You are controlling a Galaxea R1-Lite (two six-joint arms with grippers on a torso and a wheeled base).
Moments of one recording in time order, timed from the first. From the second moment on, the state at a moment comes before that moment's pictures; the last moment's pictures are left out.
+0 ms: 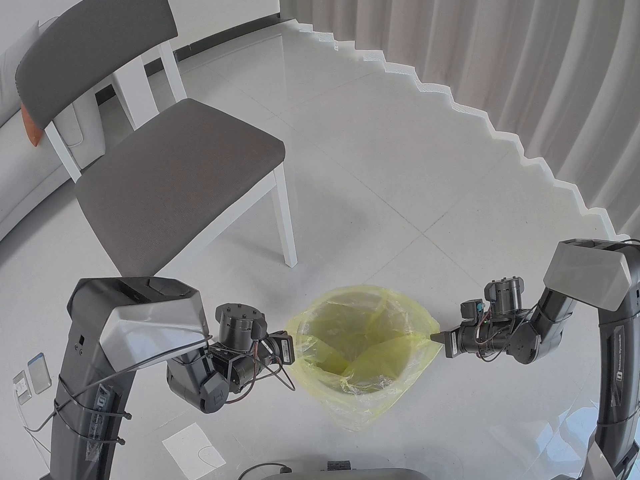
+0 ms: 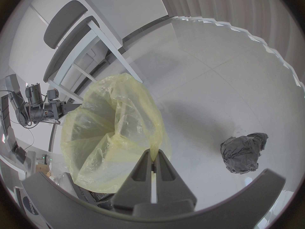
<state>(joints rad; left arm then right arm) -0.47 2.50 -0.87 -1.14 0.05 -0.28 0.16 2.44 -0.85 -0.87 0.42 -0.01</state>
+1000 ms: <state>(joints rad) -0.47 2.57 -0.92 -1.14 0.04 -0.28 0.16 2.49 -0.92 -0.81 0.42 -0.03</state>
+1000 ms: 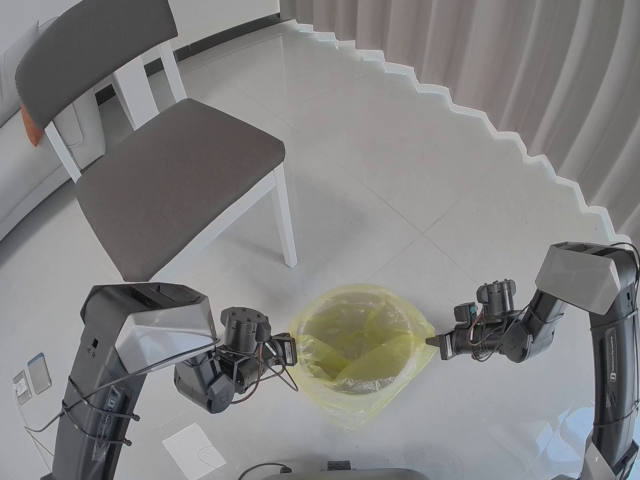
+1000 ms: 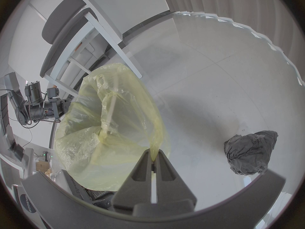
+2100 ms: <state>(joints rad) -0.44 2.52 -0.79 -1.27 0.04 -0.28 0.31 2.18 -0.76 -0.85 0.42 0.06</state>
